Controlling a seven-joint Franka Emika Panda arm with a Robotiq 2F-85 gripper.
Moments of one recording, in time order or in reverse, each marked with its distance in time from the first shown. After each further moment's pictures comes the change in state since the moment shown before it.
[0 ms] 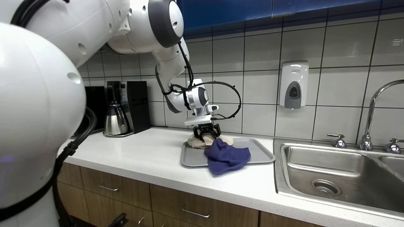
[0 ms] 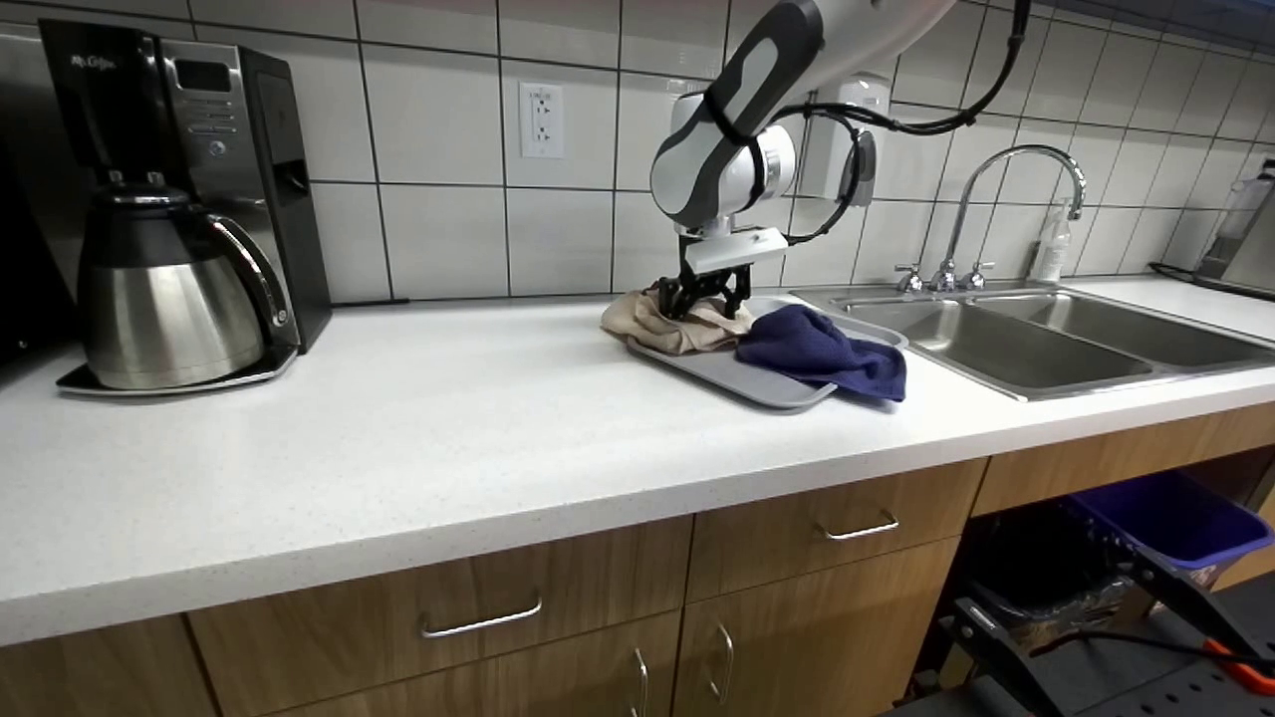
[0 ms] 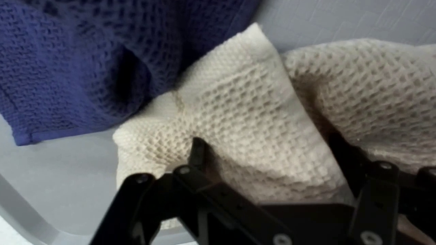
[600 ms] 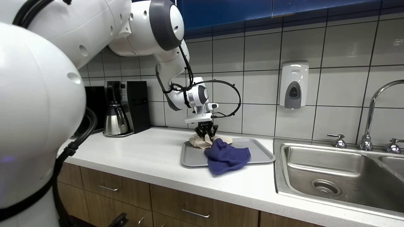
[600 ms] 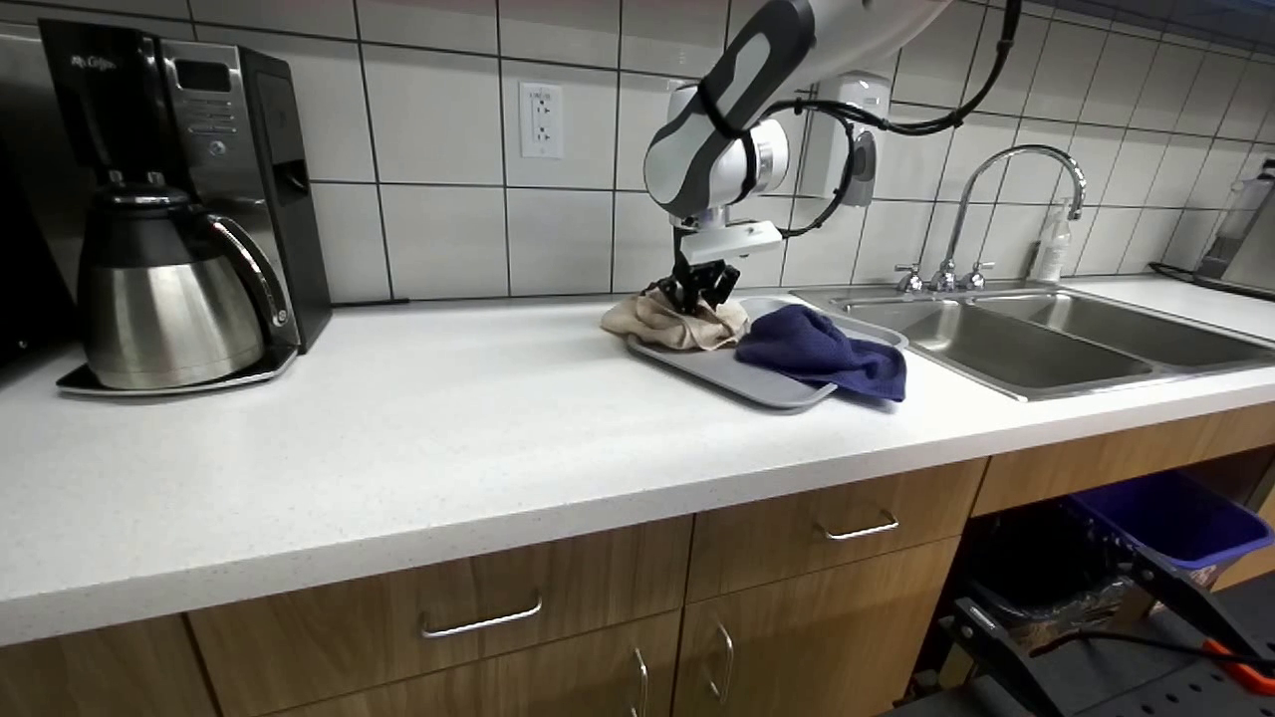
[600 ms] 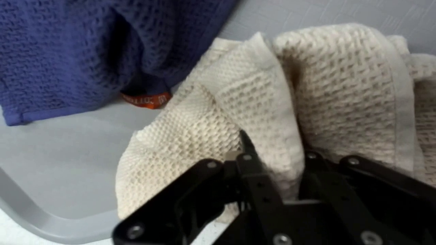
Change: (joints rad) arm 0.000 0.019 0.005 0.059 0.029 -0.029 -0.035
